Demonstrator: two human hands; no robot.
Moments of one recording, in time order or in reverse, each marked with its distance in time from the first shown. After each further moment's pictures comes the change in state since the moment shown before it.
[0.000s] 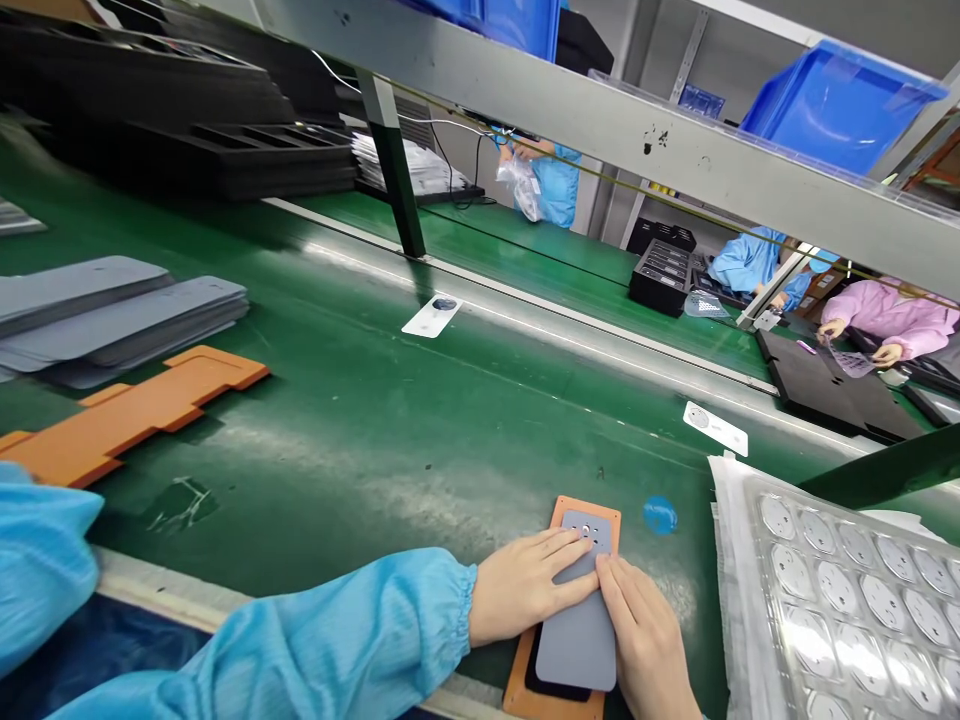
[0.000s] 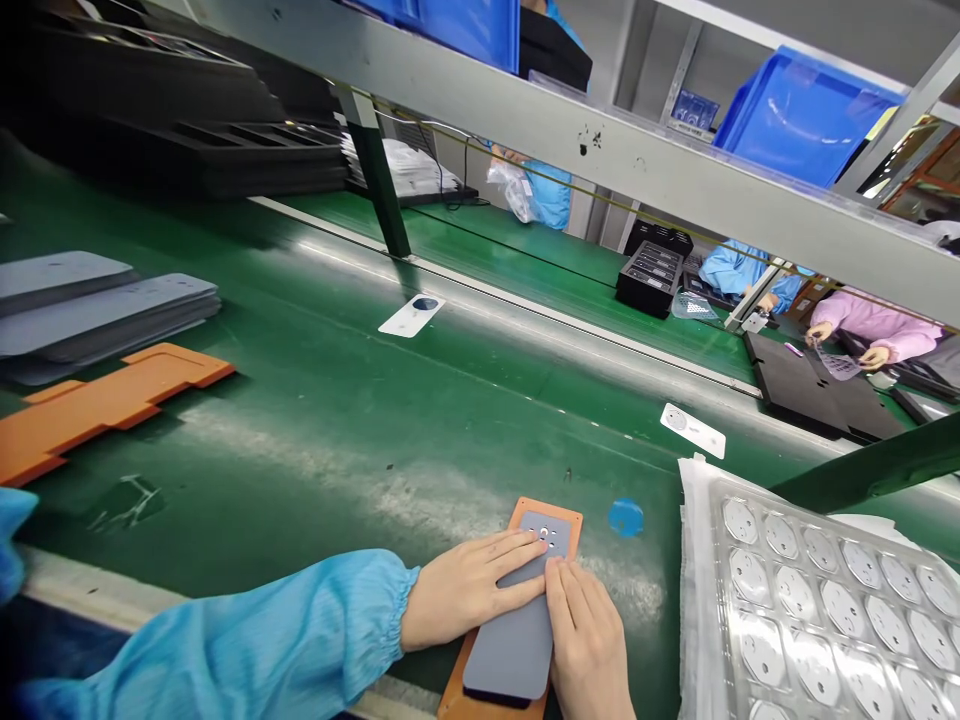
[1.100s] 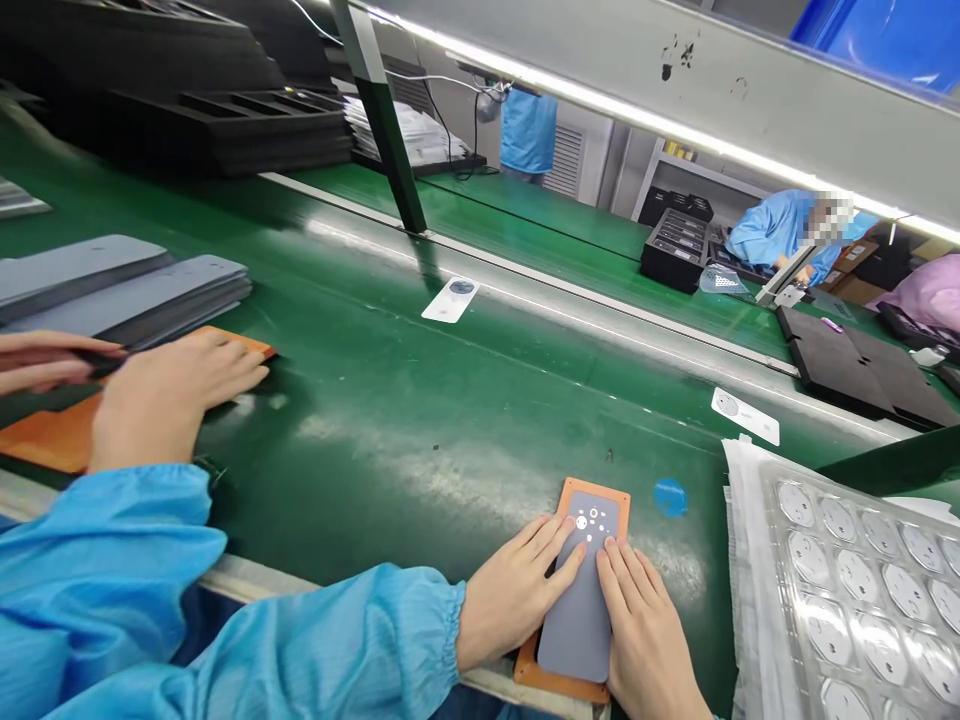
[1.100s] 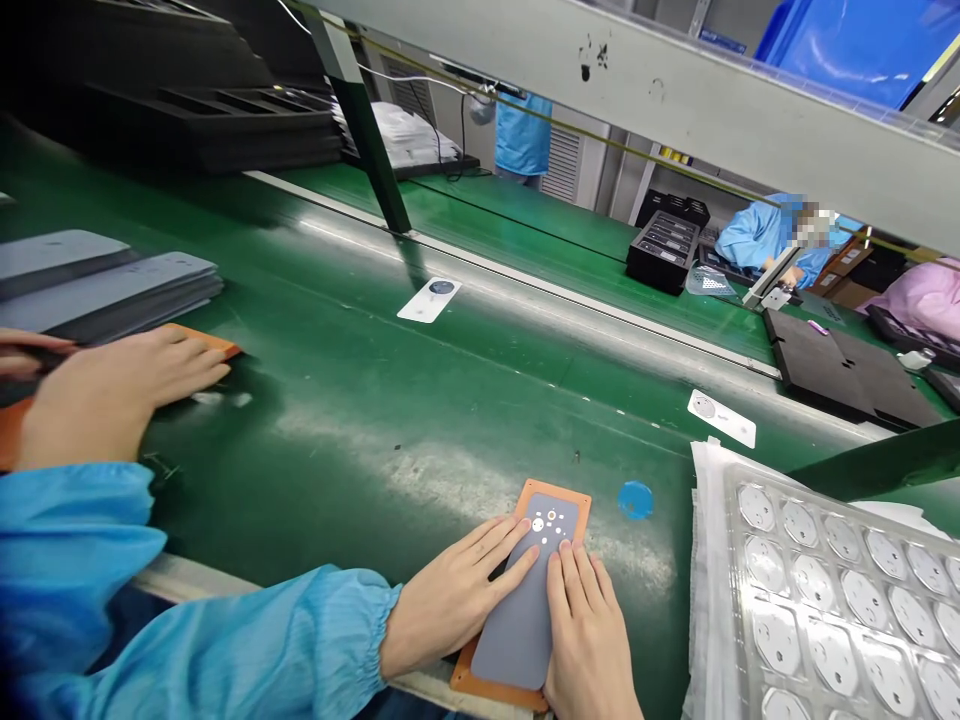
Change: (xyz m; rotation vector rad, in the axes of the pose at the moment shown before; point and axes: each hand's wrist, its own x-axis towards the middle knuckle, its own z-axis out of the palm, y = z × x) left_hand -0.017 0.026 -0.009 0.057 -0.175 -0.202; right_hand -0.021 -0.011 0.001 -0.051 -0.352 0.041
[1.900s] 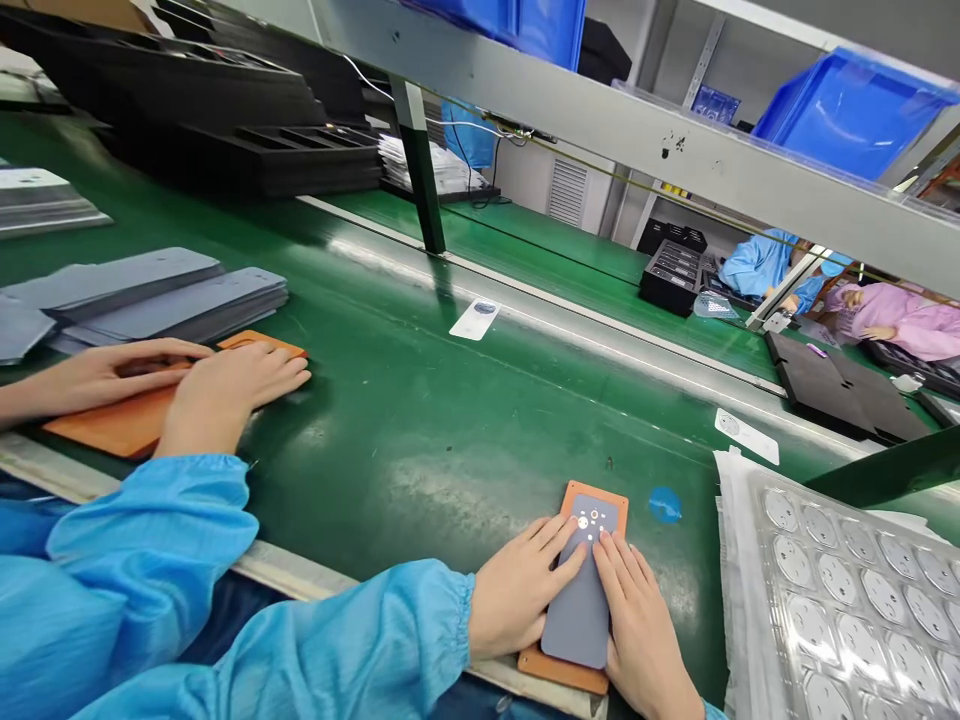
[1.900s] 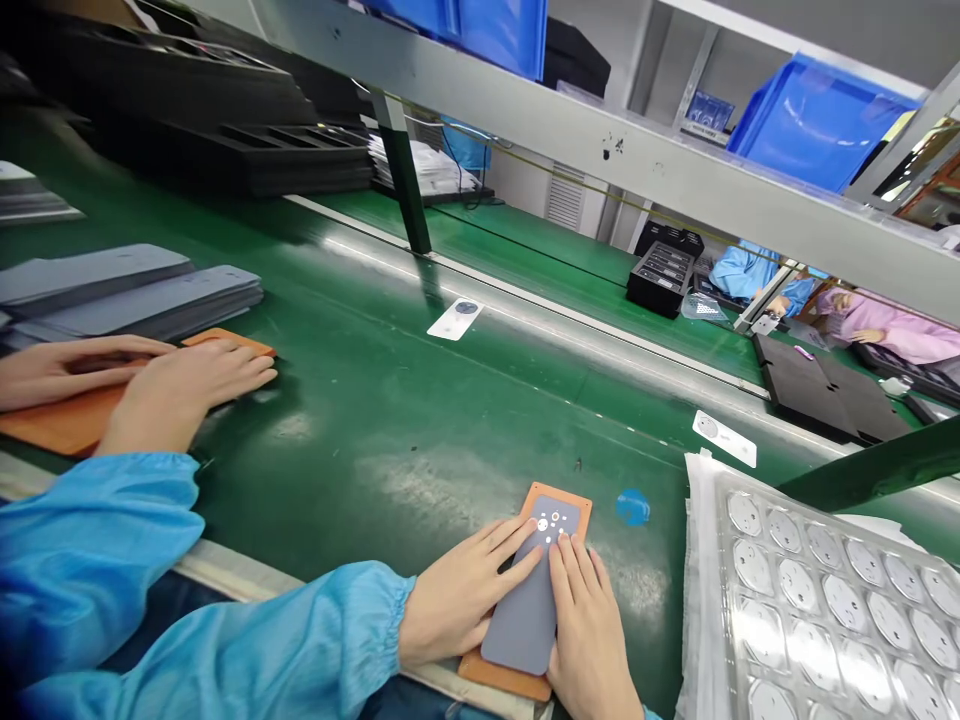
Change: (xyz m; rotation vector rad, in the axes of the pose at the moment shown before) left_hand 0.002 0.001 -0.019 -0.264 -0.263 -0.064; right_hand -0.001 -0.001 0.001 0.019 -0.100 0.007
